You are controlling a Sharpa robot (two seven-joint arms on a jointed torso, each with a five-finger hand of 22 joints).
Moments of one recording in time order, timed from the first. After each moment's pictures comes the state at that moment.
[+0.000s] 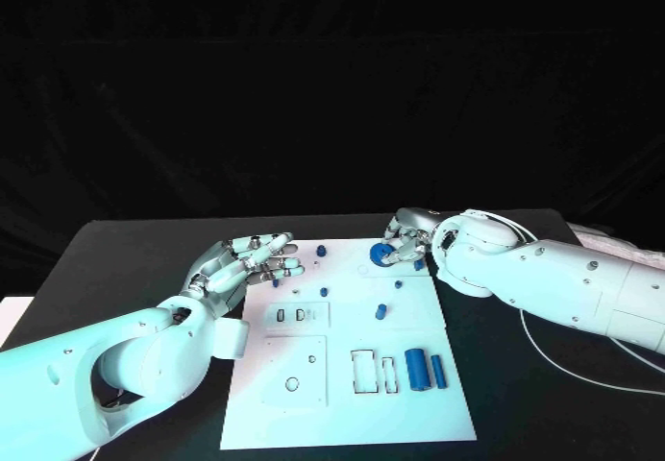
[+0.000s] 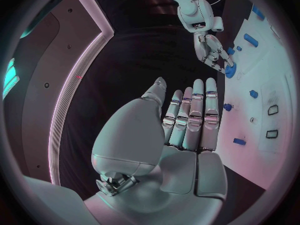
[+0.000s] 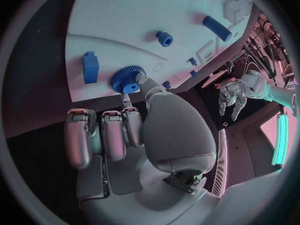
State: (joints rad) left arm 1.13 -0.94 0.01 1.79 0.08 -0.38 0.49; left_hand 1.42 0.00 0.08 0.11 0.05 0.97 0.22 0.09 0.07 1.05 0.17 0.08 0.06 1.13 0.12 0.15 0.18 0.17 1.02 0.22 0.20 0.09; right arm 1.28 -0.72 -0.01 1.33 -1.44 -0.18 -0.31; right_hand 1.31 -0.09 0.19 0.01 0.21 1.00 0.14 0.09 0.07 1.46 0.06 1.41 1.31 1.47 -0.02 1.49 1.31 0.05 1.45 0.09 1.50 1.31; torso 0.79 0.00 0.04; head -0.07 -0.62
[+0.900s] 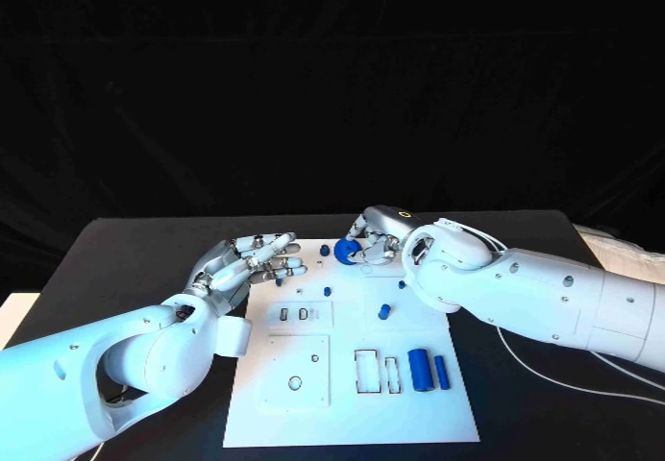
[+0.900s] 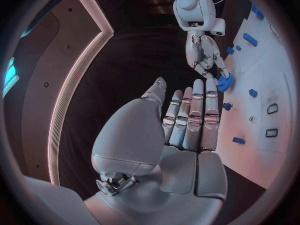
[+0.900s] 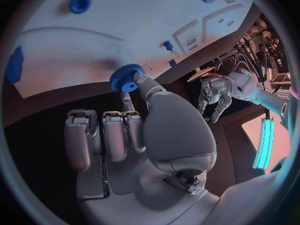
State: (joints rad) left arm 1.13 -0.94 0.01 1.78 0.08 -0.37 0.48; left_hand 1.42 0.00 0.08 0.11 0.05 0.97 0.22 0.09 0.07 1.05 0.17 0.08 0.06 1.13 0.12 0.15 0.18 0.17 1.02 0.22 0.20 0.09; right arm 1.26 -0.64 -0.01 1.42 -1.51 -0.35 -0.29; right_hand 1.30 -0.03 0.27 -0.02 0.24 1.06 0.13 0.11 0.02 1.47 0.03 1.49 1.31 1.47 -0.04 1.49 1.31 0.05 1.47 0.07 1.51 1.31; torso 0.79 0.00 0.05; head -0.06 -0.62
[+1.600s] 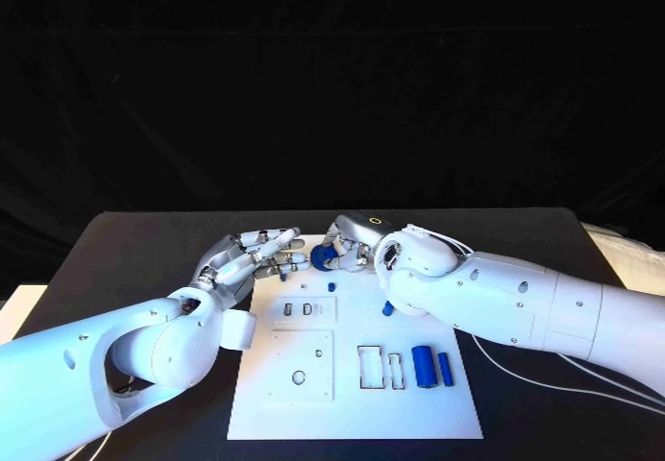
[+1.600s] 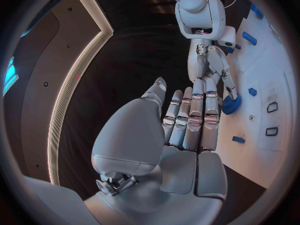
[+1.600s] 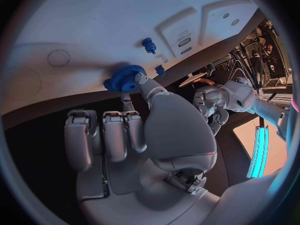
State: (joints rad) left arm 1.13 -0.94 0.01 1.77 0.08 -0.36 0.48; left_hand 1.42 0.00 0.08 0.11 0.05 0.97 0.22 0.09 0.07 1.05 0.17 0.08 0.06 1.13 0.12 0.15 0.18 0.17 1.02 0.22 0.20 0.09; right arm 1.23 -0.51 -0.02 1.33 -1.57 -0.33 -0.27; right_hand 1.29 -0.05 0.28 -0.01 0.23 1.06 0.13 0.10 0.02 1.47 0.03 1.49 1.31 1.47 -0.04 1.49 1.31 0.05 1.47 0.07 1.51 1.31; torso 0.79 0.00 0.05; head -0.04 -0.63
